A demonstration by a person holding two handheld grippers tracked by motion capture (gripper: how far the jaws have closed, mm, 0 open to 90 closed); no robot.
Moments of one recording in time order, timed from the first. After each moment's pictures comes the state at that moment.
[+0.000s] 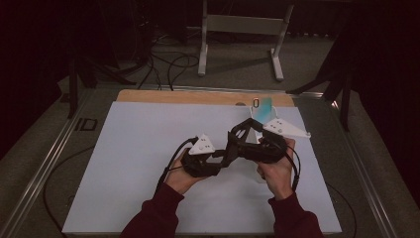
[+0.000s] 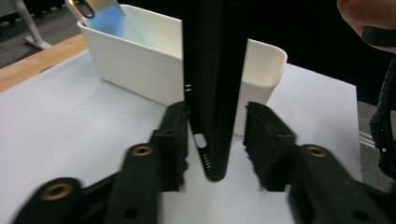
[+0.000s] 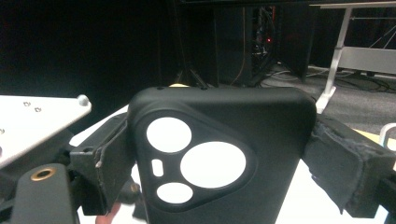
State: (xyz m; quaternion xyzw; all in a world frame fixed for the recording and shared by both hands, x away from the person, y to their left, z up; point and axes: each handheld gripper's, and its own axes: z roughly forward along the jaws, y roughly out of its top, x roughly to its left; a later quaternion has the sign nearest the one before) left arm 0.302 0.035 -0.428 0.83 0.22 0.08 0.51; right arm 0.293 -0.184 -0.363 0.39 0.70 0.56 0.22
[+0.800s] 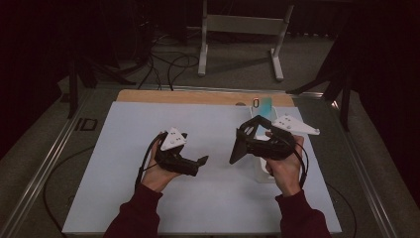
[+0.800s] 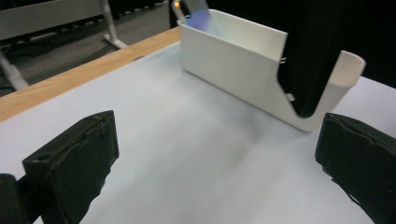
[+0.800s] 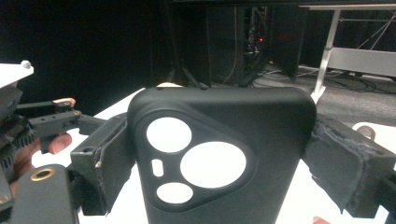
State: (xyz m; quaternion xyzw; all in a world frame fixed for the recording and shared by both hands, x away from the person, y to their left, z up) left arm 0.304 0.097 -0.423 0.80 0.31 0.16 0.49; right arm 0.299 -0.203 -0.360 0.39 0.70 0.55 0.23
